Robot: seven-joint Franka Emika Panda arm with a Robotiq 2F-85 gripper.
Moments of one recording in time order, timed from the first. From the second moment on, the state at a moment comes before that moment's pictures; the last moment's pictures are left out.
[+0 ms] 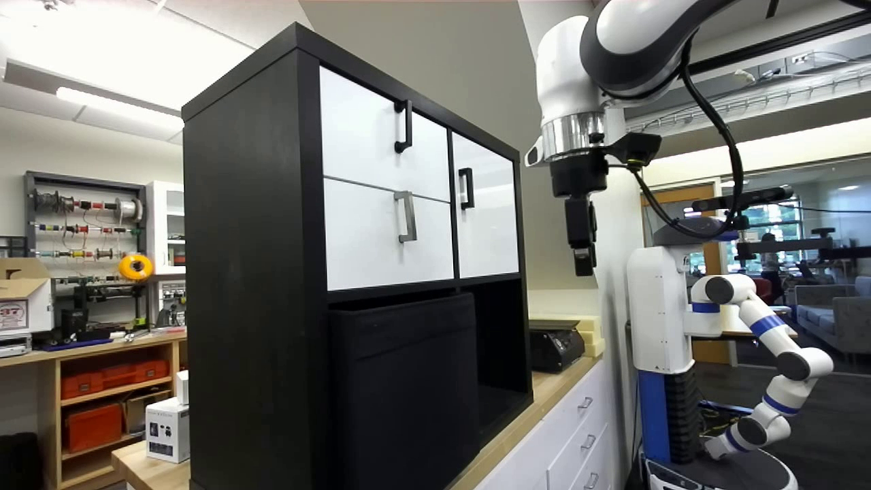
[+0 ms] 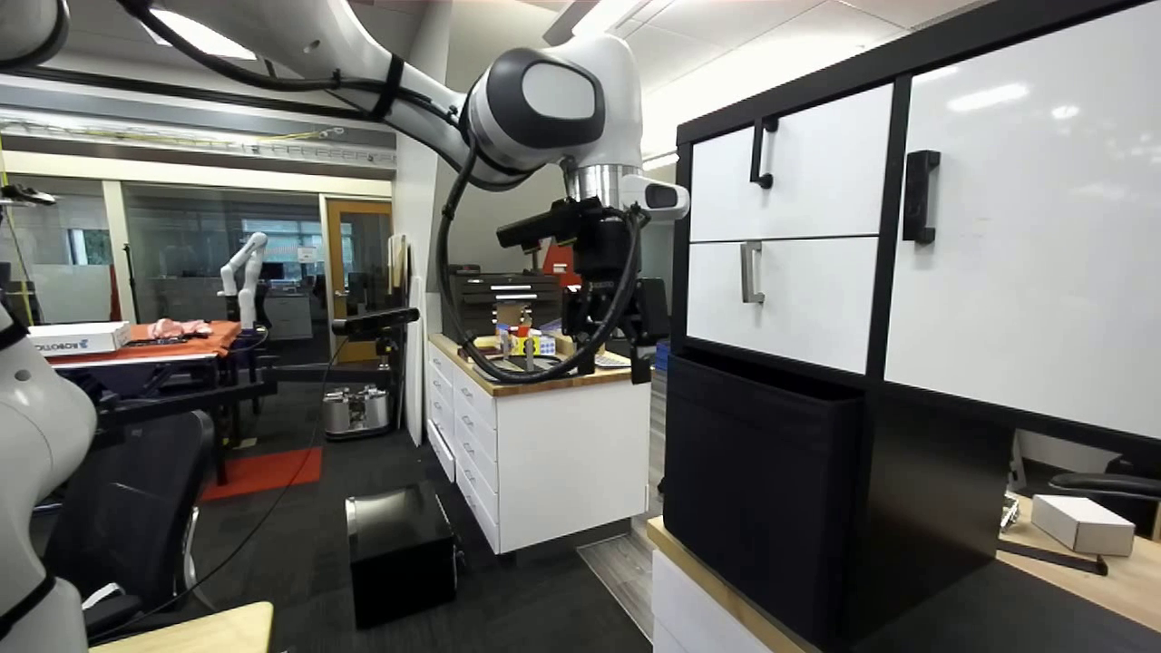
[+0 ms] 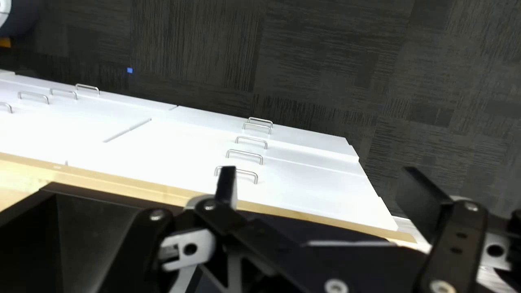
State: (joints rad) arm 0.00 -0.20 -0.03 -2.09 -0.12 1.91 -0.13
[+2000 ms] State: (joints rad) arm -0.05 0.15 0.00 -1.89 0.11 2.48 -1.12
